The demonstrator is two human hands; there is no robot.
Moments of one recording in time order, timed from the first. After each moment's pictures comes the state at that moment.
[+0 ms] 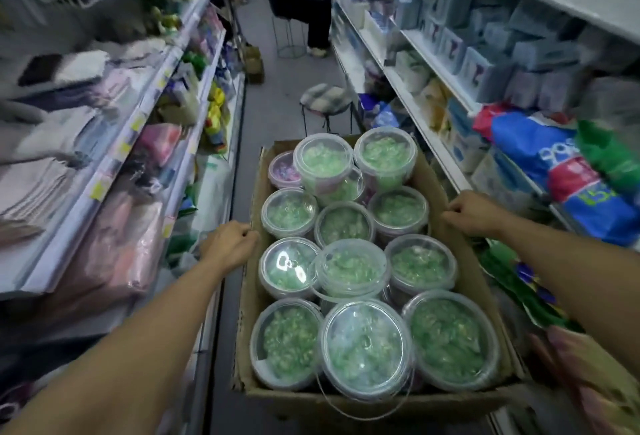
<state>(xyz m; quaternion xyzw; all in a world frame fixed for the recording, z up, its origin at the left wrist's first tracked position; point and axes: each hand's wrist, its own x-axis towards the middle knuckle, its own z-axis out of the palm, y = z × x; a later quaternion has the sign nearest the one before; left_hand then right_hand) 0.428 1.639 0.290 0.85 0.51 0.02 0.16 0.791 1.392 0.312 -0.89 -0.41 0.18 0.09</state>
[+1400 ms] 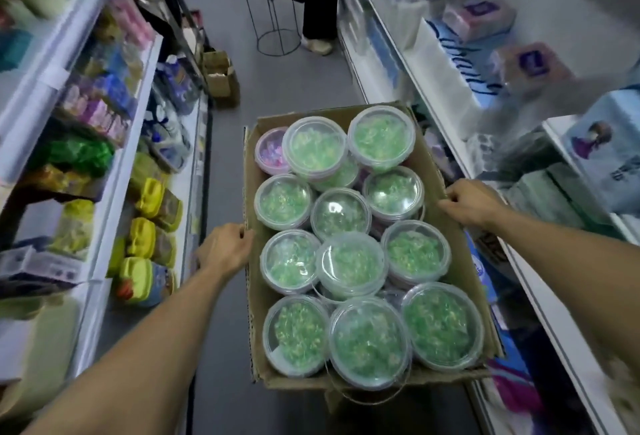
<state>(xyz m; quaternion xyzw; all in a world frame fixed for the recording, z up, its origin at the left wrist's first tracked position) 1.076 2.567 0.178 0.82 0.54 -0.03 0.18 1.433 2.336 0.218 -0.90 -0.38 0.21 0.06</state>
